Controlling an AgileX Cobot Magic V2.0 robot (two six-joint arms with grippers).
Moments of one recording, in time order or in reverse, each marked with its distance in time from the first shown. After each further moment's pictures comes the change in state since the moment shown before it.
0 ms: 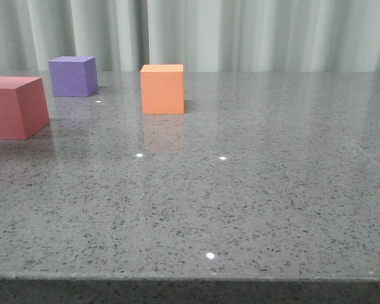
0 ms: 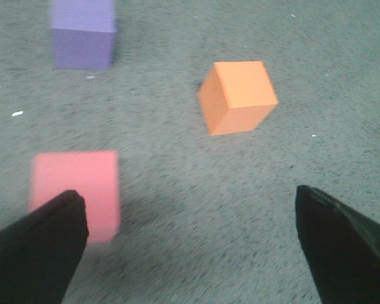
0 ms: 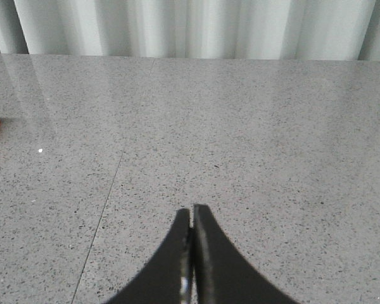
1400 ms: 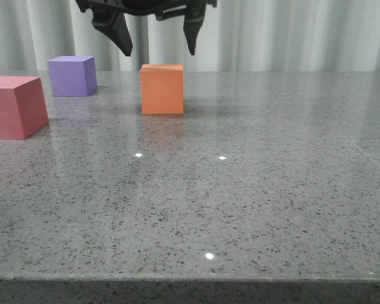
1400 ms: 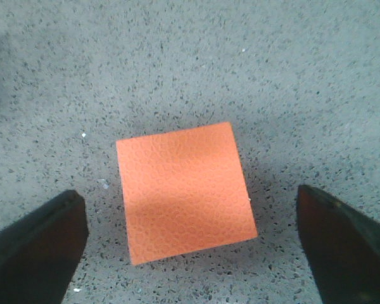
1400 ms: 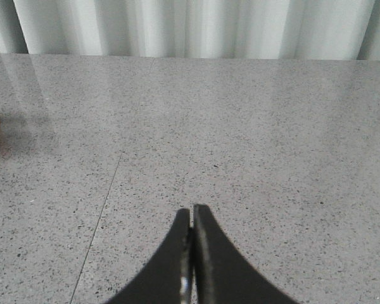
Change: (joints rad) left arm -0.339 0.768 -0.643 0.588 0.129 -0.562; right arm 0.000 0.000 0.000 0.000 0.000 0.000
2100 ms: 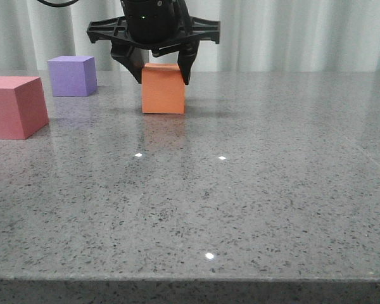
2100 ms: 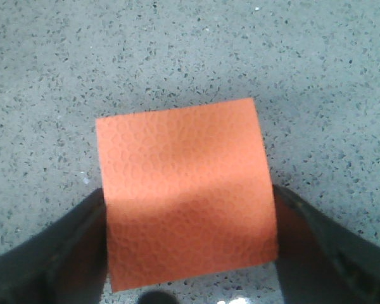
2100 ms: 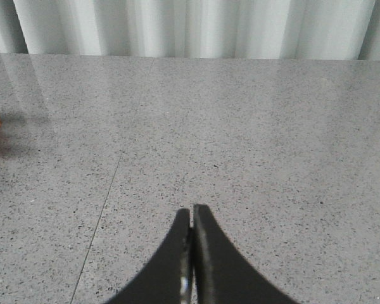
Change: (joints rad) left arm 0.002 0.073 0.000 -0.007 -0.018 -0.001; right arm 0.000 0.000 0.000 0.000 0.000 0.000
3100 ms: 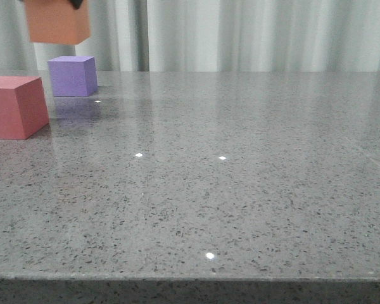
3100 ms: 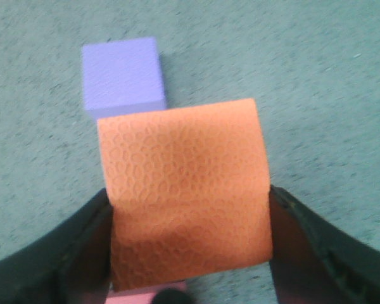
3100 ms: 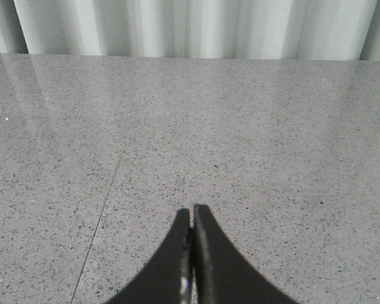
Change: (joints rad) left arm 0.280 -0.399 0.255 -0.154 -0.016 0.381; right arm 0.000 0.000 0.000 0.000 0.000 0.000
